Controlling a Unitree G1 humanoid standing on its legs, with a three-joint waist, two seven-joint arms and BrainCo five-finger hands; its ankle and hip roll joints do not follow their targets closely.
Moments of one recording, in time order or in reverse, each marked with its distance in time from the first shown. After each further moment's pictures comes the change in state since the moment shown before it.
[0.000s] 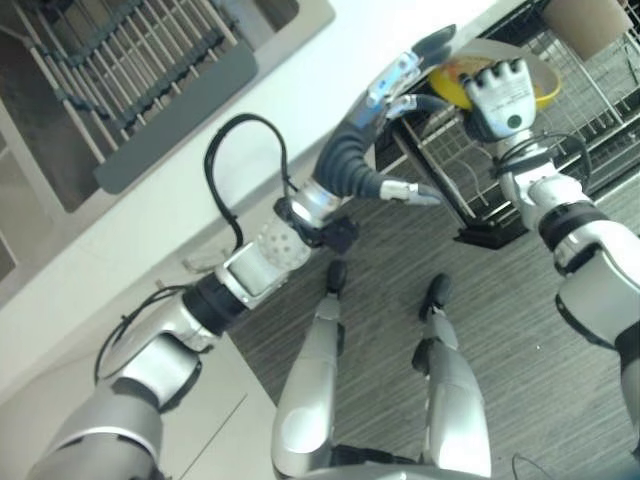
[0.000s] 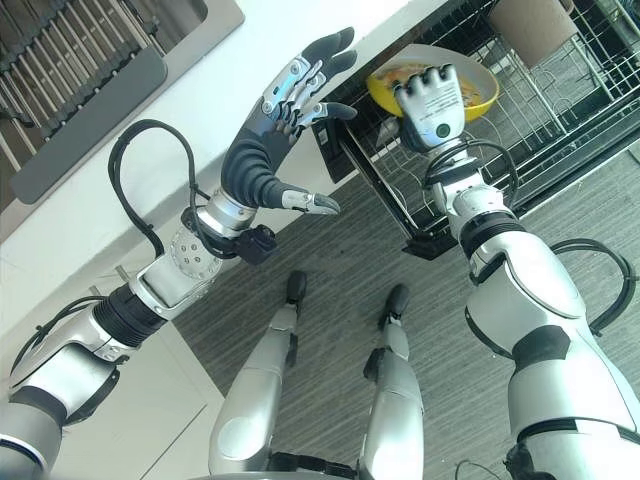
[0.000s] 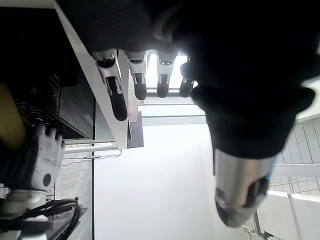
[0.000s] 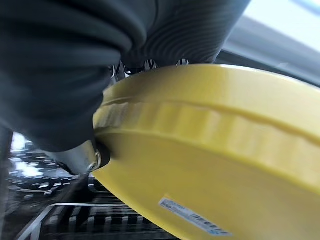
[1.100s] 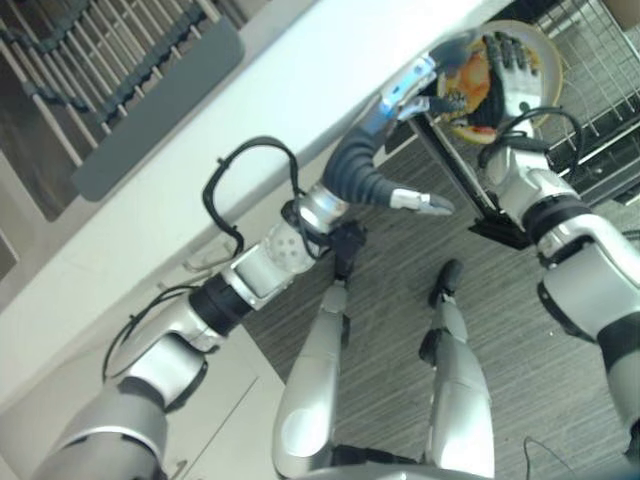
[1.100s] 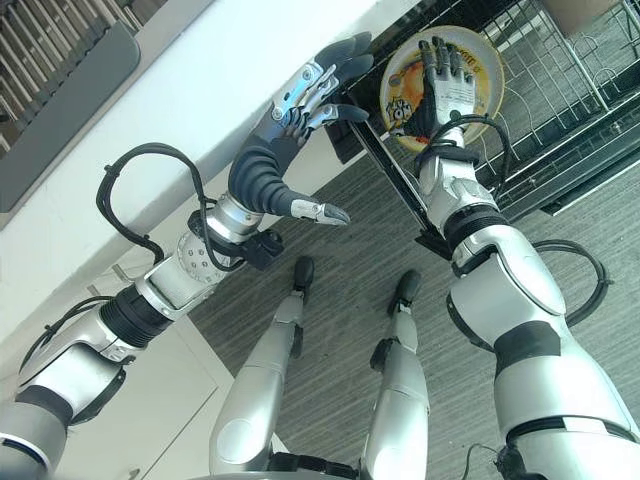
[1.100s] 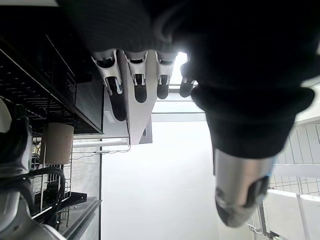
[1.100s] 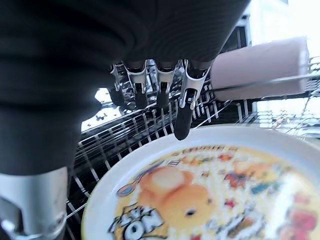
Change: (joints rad) left arm 0.002 -0.030 0.008 -0.005 0.038 -0.012 -0.026; right arm -0.035 0.080 -0.096 -0.002 0.352 -0.019 0.392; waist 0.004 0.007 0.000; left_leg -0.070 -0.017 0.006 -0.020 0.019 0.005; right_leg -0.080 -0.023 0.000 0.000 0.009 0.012
